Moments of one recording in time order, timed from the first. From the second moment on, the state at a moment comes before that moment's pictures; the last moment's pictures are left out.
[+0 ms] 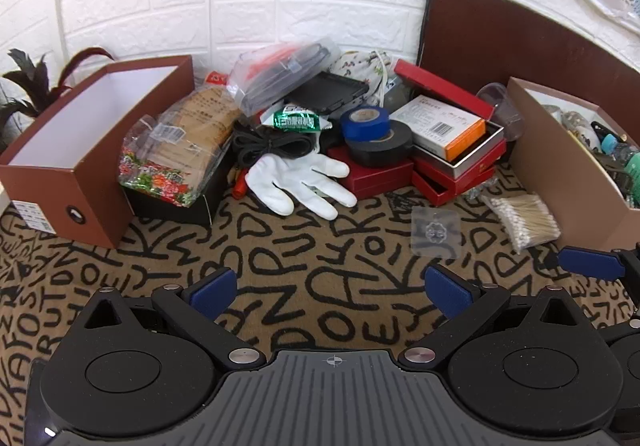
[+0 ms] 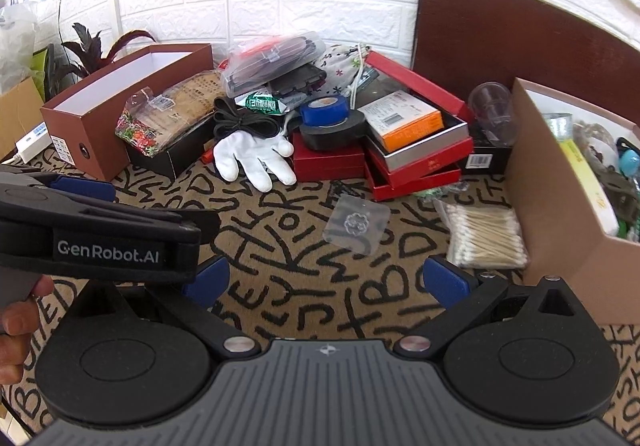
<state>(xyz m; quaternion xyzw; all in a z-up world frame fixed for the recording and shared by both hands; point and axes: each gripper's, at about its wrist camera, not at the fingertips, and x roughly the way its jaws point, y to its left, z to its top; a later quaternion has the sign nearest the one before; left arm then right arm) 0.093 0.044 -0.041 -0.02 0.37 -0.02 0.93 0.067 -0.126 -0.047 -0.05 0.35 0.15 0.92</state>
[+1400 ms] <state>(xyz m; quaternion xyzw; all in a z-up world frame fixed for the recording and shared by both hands) 0.245 0.121 -0.111 -0.15 0.43 -0.06 0.89 0.210 -0.044 -0.122 -0.03 0.35 0.26 0.90</state>
